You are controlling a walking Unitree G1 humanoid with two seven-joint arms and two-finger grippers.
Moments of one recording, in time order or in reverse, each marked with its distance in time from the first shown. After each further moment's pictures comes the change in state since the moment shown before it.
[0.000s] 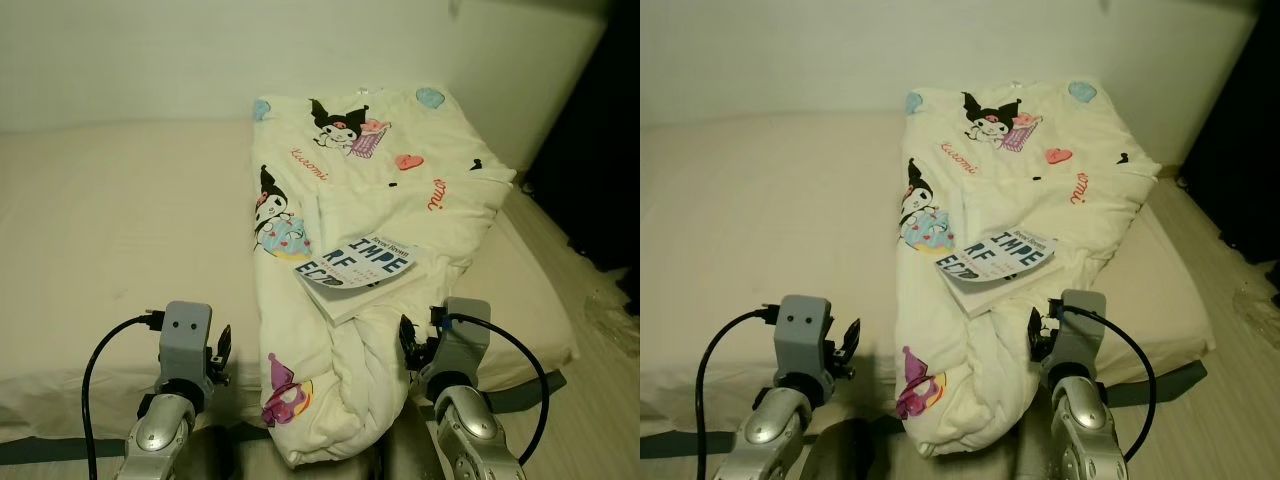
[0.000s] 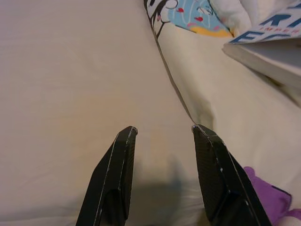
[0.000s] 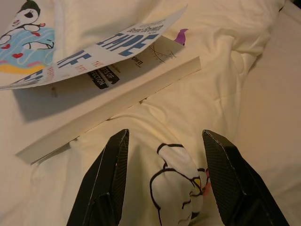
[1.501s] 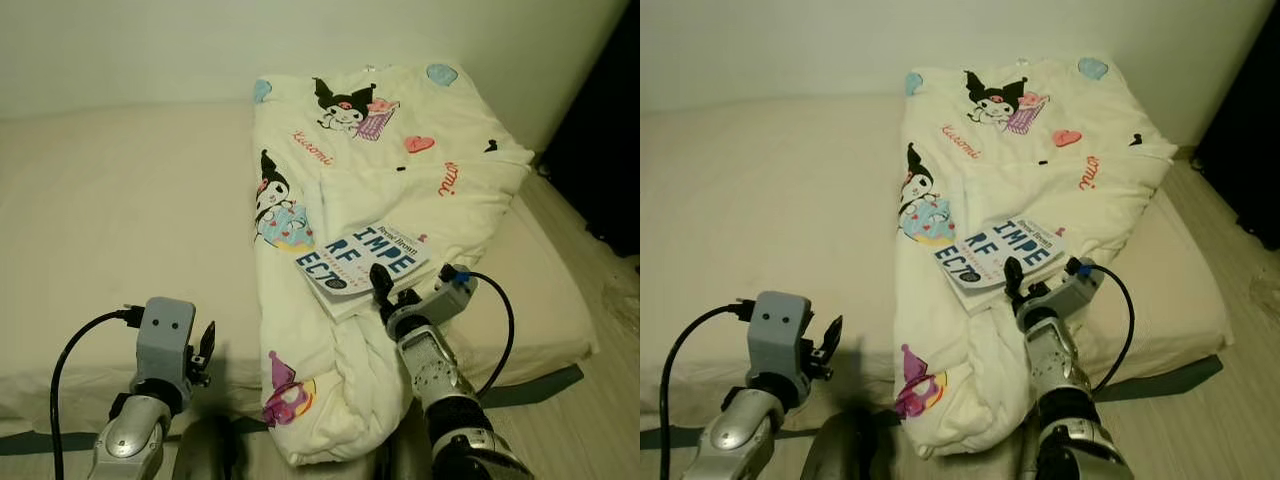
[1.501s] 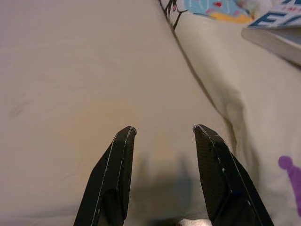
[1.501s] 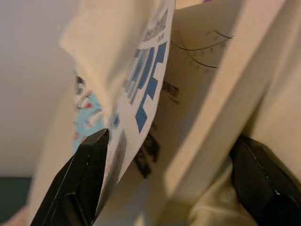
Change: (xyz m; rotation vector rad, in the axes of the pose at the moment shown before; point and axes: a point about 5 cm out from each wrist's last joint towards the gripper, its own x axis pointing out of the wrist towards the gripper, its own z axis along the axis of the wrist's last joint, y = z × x) left arm -0.013 0.018 0.017 0.081 -0.021 -0.002; right arm 0.088 0.024 0.006 0.808 0.010 0.142
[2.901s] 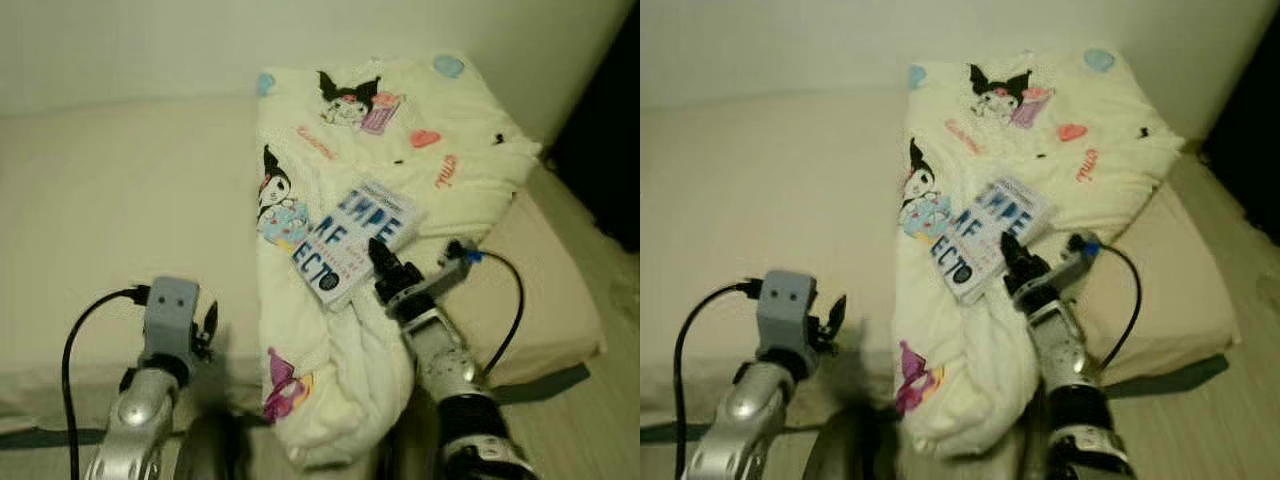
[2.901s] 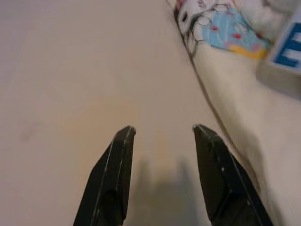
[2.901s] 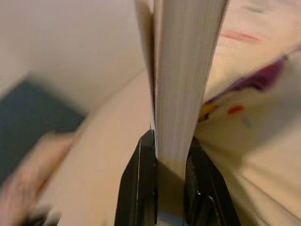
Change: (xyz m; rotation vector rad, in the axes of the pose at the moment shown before) left arm 0.031 0.011 0.014 -0.036 -0.061 0.084; right arm -0.022 0.071 0.033 -0.377 0.073 0.574
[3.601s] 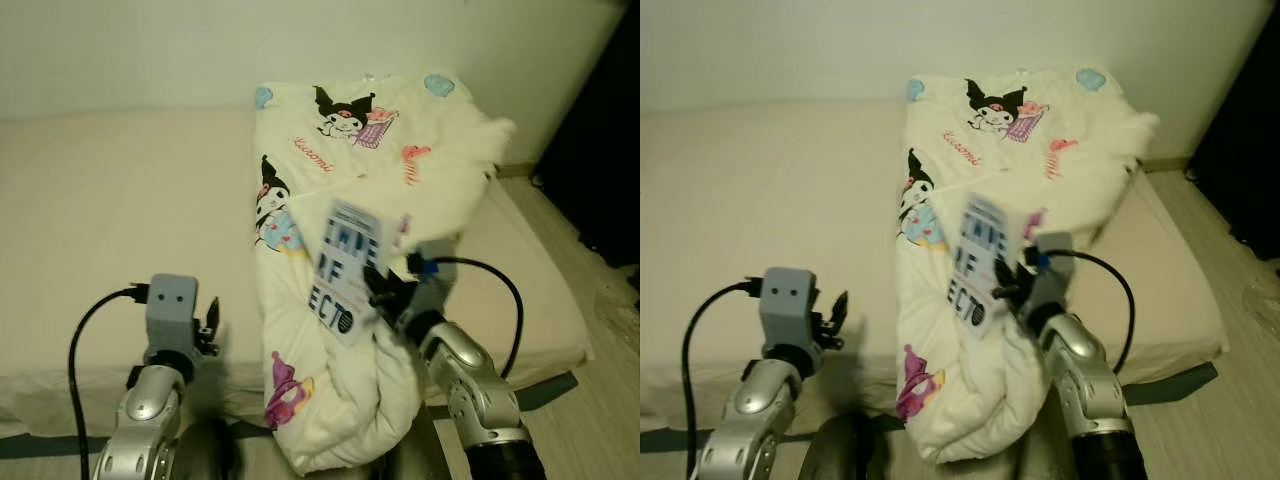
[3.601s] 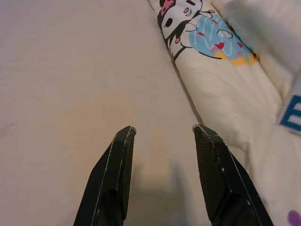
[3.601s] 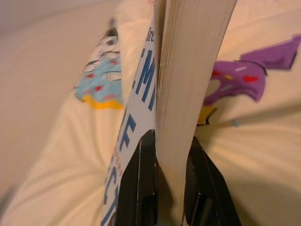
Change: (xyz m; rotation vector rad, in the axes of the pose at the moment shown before) left arm -0.003 -0.019 -0.008 -0.026 0.014 -0.058; right arm -0.046 -0.031 -0.021 -0.317 0.152 -0.441
